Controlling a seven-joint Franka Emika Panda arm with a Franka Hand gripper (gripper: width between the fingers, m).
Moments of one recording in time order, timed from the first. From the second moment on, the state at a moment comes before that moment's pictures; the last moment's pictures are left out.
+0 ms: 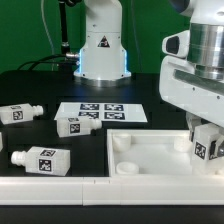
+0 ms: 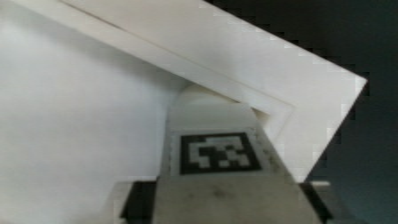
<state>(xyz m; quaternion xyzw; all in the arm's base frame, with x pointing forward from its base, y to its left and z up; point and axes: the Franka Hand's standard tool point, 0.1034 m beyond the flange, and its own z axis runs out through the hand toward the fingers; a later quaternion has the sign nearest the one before) 0.645 0.109 0.064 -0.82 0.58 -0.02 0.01</state>
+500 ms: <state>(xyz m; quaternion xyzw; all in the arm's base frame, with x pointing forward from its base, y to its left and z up) 0.644 0.110 0.063 -0.61 0.79 0.00 0.03</state>
